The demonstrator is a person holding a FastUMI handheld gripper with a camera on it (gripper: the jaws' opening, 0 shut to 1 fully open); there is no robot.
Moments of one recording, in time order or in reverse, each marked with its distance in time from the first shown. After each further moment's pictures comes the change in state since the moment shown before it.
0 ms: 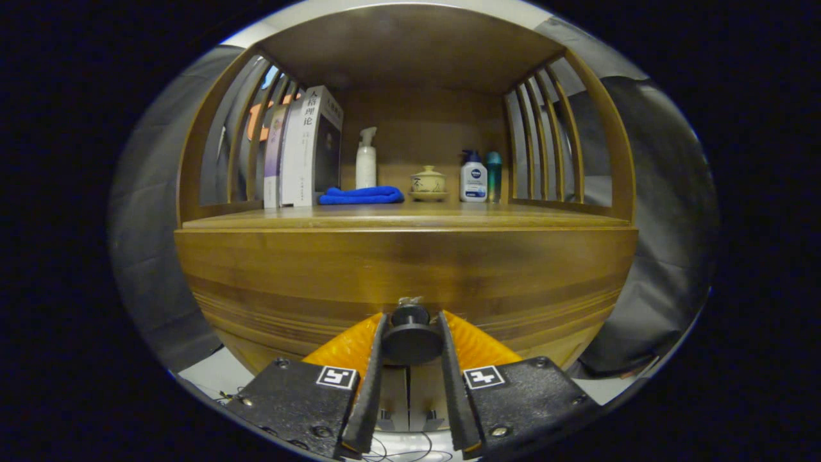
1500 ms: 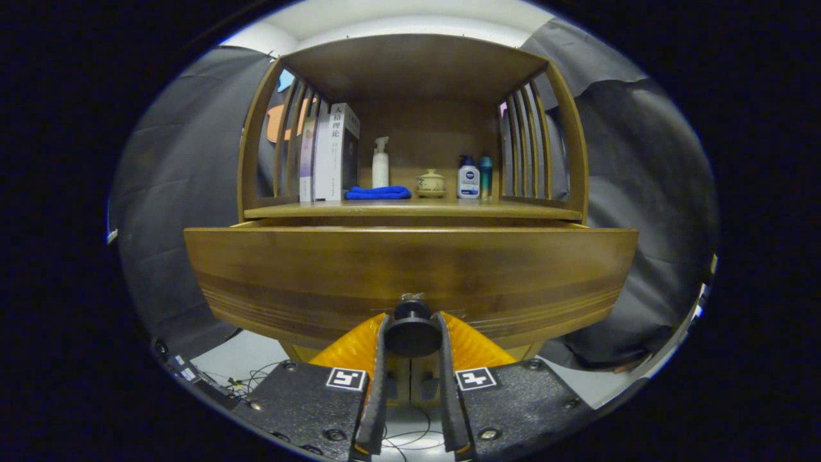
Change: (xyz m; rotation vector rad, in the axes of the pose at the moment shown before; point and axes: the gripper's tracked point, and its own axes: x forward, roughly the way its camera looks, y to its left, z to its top) arm -0.120 -0.006 -0.028 -0.016 0.019 0.040
